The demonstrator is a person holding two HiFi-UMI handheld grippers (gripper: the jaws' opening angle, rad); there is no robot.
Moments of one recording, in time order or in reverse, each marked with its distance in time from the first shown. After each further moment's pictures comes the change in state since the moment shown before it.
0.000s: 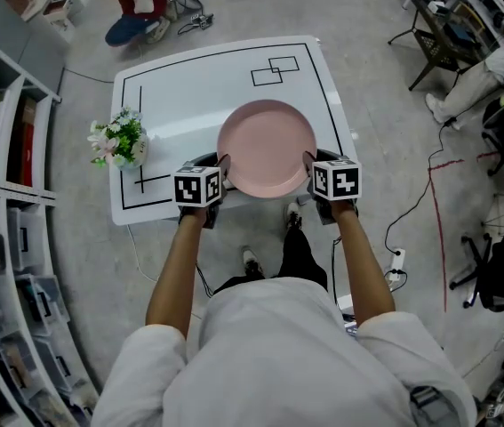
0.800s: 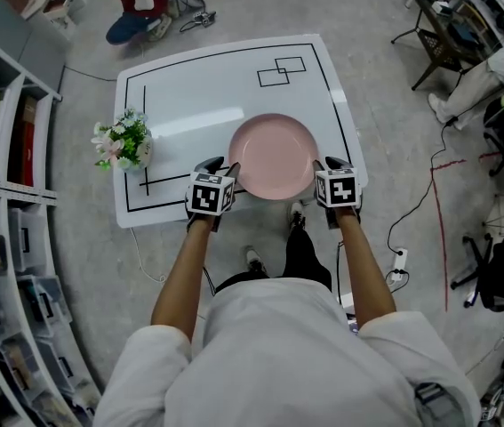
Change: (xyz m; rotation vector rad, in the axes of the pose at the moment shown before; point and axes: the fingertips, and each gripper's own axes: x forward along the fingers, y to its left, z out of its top) left arm 0.021 0.014 -0.023 0.159 0.042 0.046; right arm 0.021 -0.023 -0.030 -0.088 0.069 -0.151
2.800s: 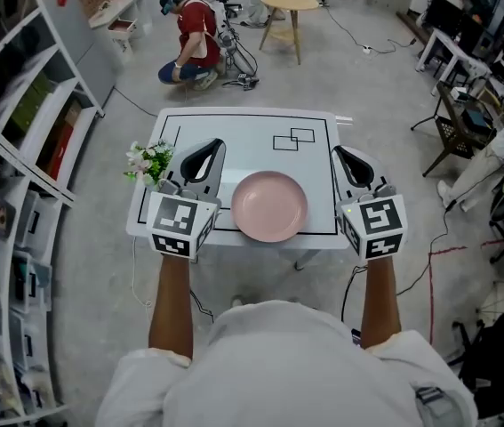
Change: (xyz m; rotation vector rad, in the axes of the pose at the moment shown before) left arm -0.276 -0.092 0.248 0.309 -0.705 0.293; right arm -0.283 0.033 0.239 -0.472 -0.720 0.197
